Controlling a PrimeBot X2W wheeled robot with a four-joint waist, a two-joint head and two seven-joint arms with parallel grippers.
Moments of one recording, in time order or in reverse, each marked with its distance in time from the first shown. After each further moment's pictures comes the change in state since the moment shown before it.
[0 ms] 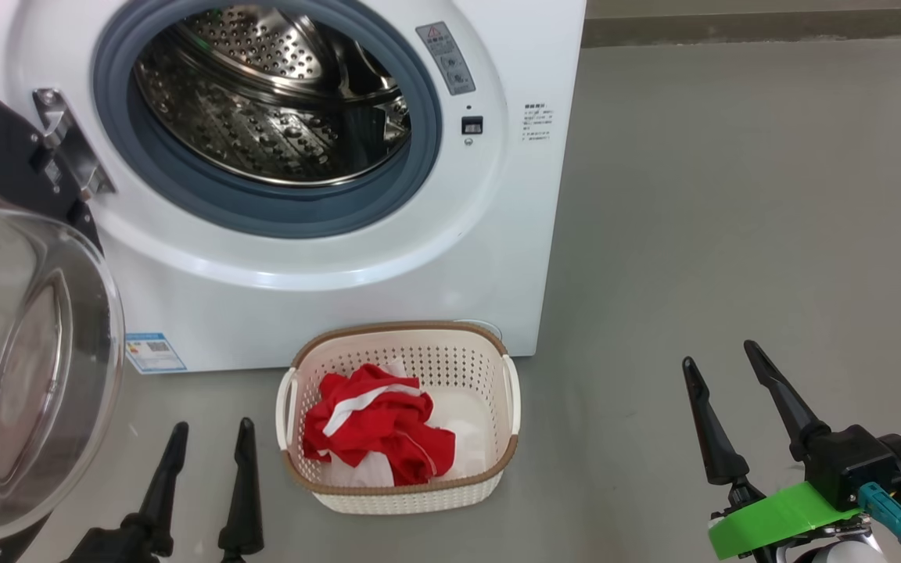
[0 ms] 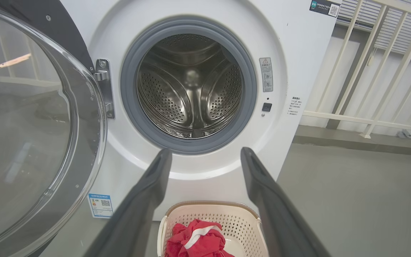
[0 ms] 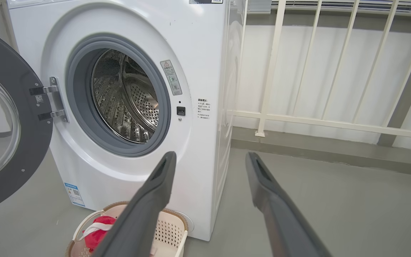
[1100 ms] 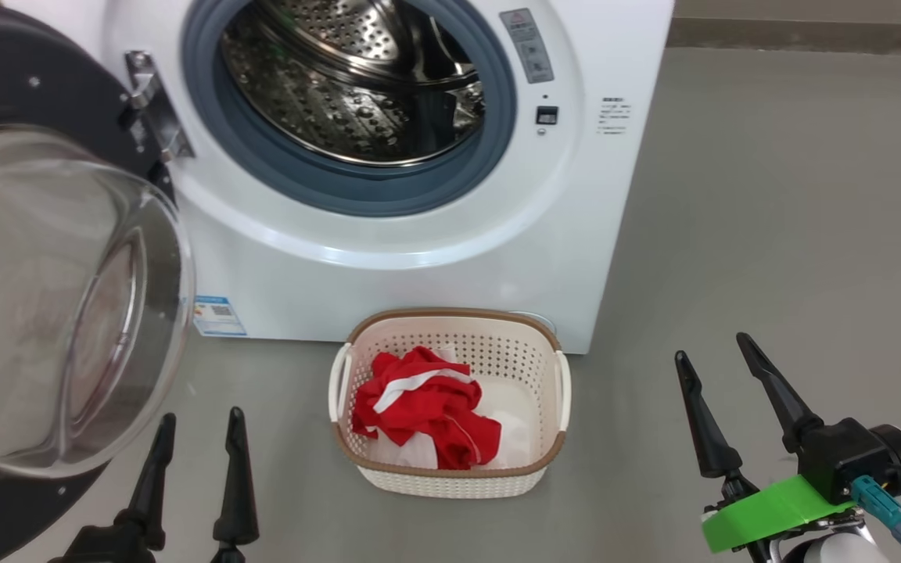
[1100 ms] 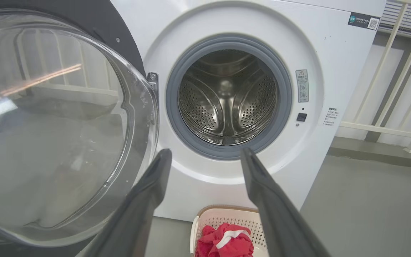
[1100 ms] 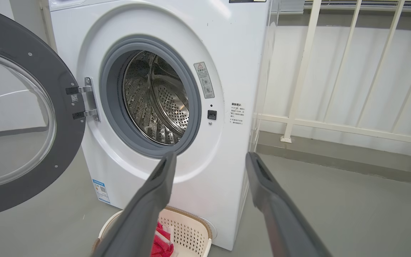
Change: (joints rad) left arm -0.002 0.000 -0.006 -0.035 0.016 0.056 0.000; right arm -0.013 0.000 0.010 0.000 -0.001 0.000 0.000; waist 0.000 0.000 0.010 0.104
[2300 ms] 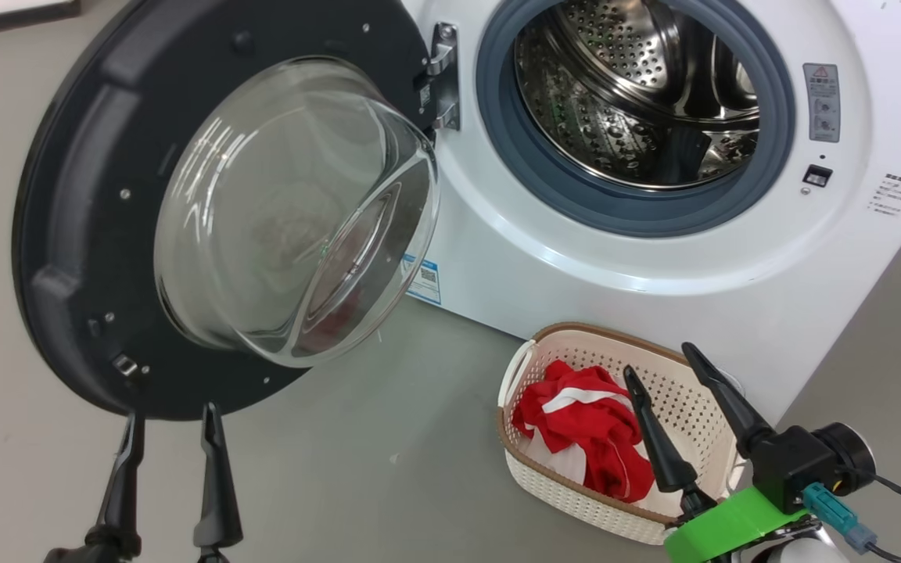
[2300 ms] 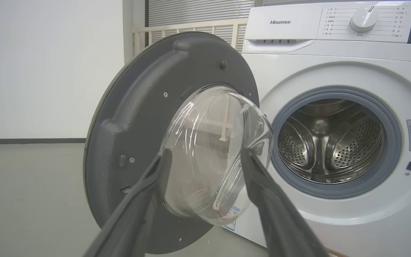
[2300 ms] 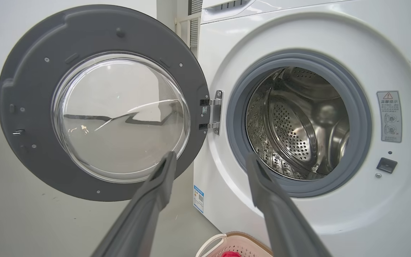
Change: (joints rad) left arm 0.054 0.019 -0.006 -0.165 0.020 0.088 0.016; right arm -0.014 -0.001 0.107 0.006 -0.006 0.000 0.000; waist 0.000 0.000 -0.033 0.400
